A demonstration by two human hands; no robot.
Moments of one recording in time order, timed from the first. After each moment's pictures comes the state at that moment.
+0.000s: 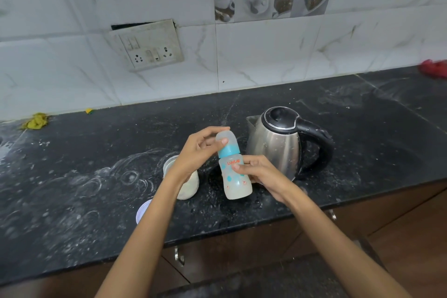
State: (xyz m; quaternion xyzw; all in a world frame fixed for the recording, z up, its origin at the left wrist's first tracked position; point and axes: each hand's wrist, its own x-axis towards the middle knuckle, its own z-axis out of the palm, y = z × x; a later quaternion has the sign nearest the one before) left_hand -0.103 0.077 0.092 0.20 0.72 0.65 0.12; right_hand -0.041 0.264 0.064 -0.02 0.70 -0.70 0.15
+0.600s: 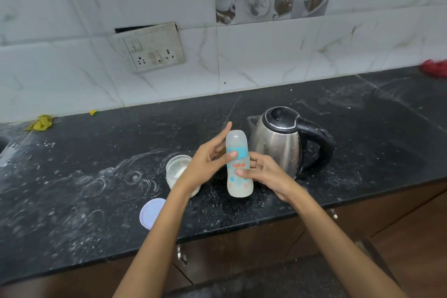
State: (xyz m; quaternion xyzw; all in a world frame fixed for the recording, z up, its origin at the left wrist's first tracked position) left_hand -0.082 0.085 0.084 0.26 0.71 0.64 0.14; right_hand -0.035 0.270 0.063 -0.03 0.72 -0.68 0.12
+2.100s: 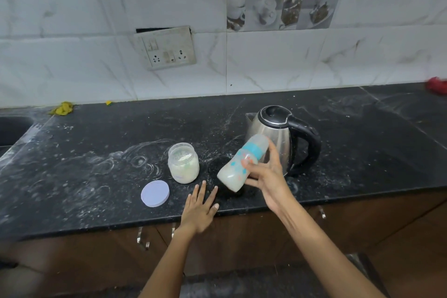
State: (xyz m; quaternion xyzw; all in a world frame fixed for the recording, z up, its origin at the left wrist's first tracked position) left_hand -0.005 0.070 -0.069 0.14 0.97 0.12 0.16; right_hand 0.021 0.261 0.066 0.07 0.55 -0.83 0.00
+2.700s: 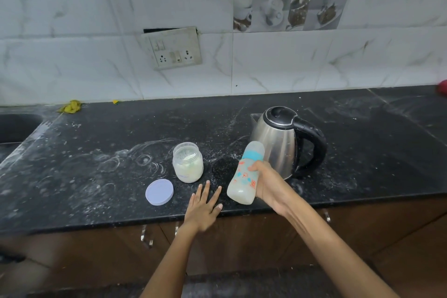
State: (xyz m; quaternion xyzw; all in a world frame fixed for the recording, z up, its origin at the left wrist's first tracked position) left_hand -0.005 0.068 -0.068 0.14 0.97 0.14 0.17; right_hand 0.020 0.259 0.072 0.12 0.55 -0.81 0.17
